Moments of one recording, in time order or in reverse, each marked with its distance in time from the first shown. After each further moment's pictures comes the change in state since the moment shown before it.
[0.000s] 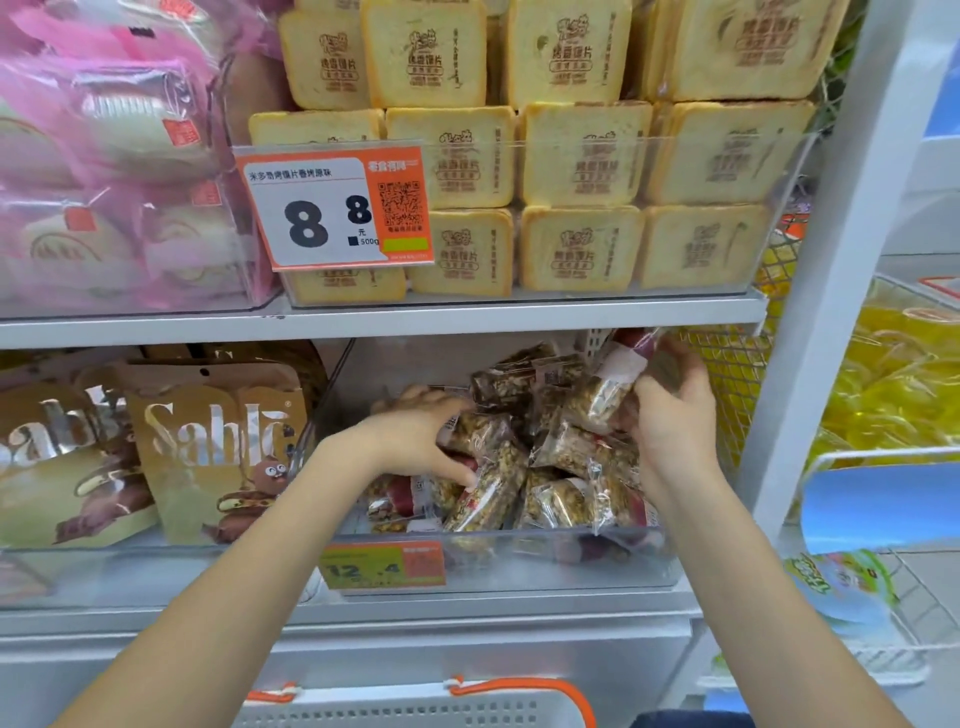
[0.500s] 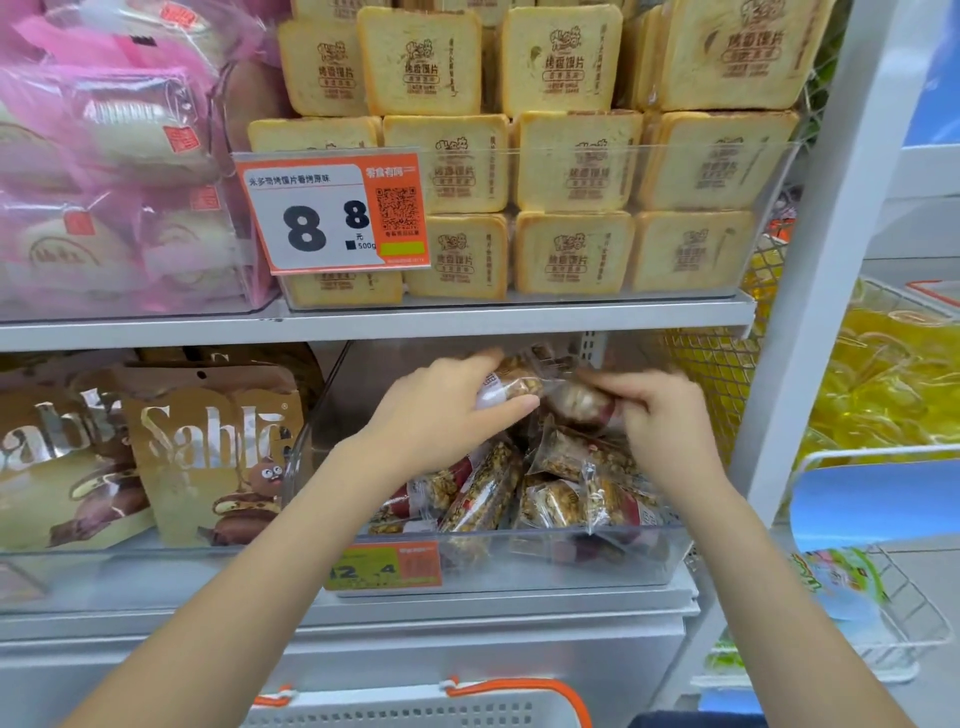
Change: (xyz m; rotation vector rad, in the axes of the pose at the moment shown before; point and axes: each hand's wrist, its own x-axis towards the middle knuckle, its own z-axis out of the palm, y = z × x) left_hand -0.039 0.057 -0.031 -0.114 0.437 0.062; right_hand 0.000 -0.011 -0.023 -0.971 -0.262 -0.576
